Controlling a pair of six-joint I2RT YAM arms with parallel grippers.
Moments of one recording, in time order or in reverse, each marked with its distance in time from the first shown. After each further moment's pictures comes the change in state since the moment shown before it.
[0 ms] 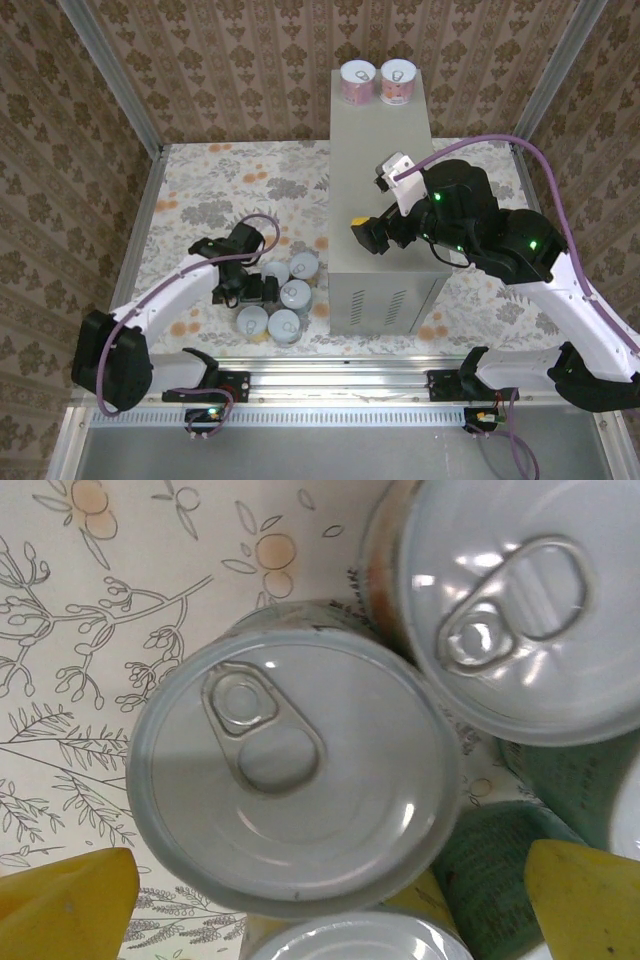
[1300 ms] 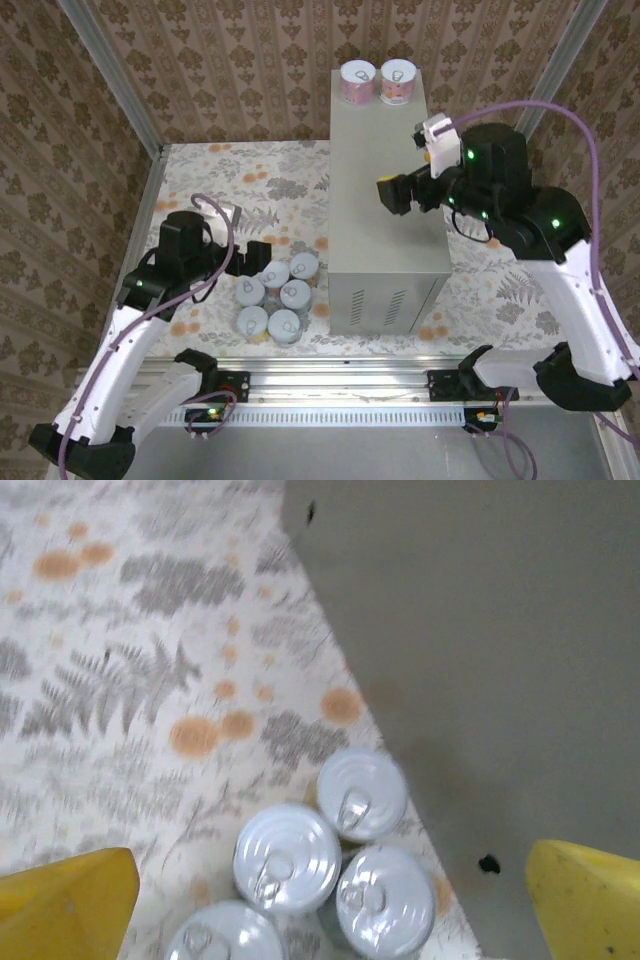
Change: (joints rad) left arm 0.095 -0.466 0.130 0.203 0.156 0.269; right arm -0.232 0.046 0.160 -0.067 -0.102 0.052
